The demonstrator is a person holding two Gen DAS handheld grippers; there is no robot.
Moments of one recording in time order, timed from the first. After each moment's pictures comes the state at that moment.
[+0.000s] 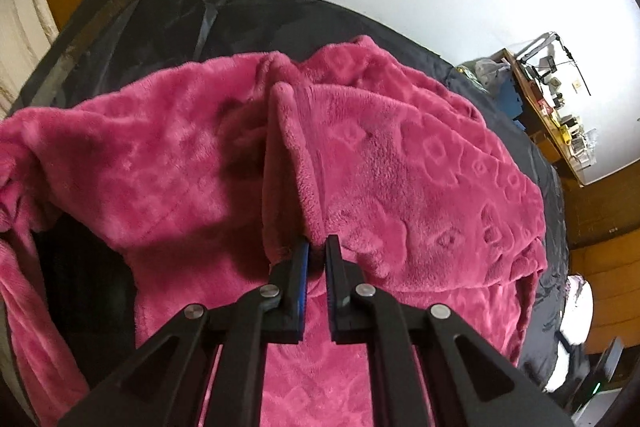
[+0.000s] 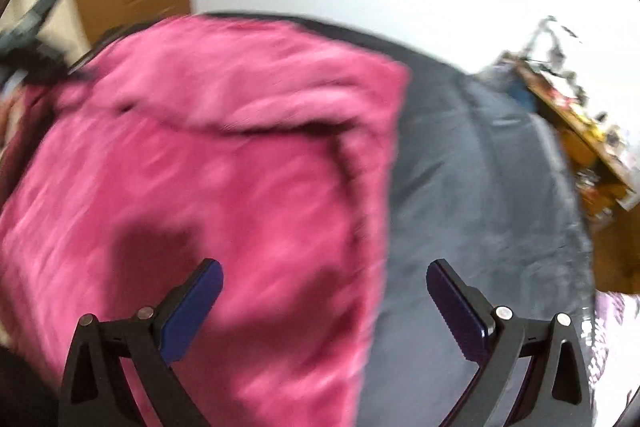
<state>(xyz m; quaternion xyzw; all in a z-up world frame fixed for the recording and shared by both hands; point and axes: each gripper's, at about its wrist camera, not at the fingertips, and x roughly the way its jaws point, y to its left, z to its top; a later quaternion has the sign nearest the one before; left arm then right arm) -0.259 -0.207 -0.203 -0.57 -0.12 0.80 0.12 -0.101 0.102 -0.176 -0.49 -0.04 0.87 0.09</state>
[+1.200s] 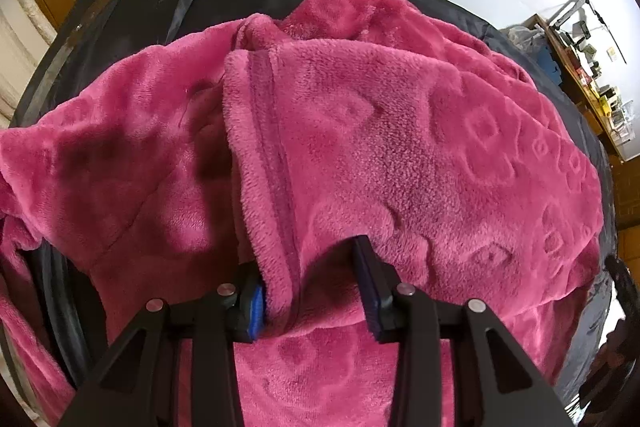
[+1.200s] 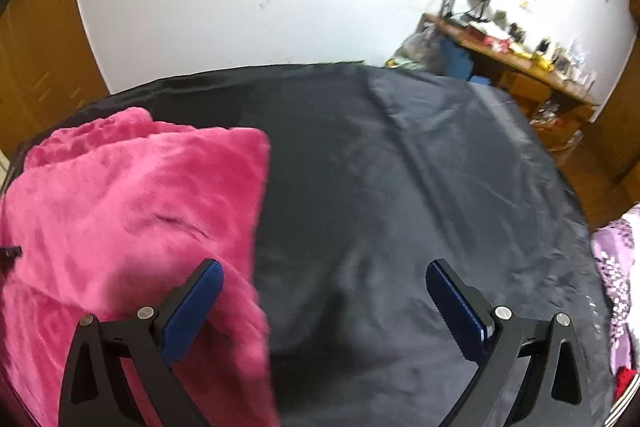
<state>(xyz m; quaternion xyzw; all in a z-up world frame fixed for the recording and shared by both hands) -0.280 -0.161 -0.250 -0.61 -0.05 0.79 0.08 -0.186 0.205 -0.195 -0.47 0.07 0.86 0.18</state>
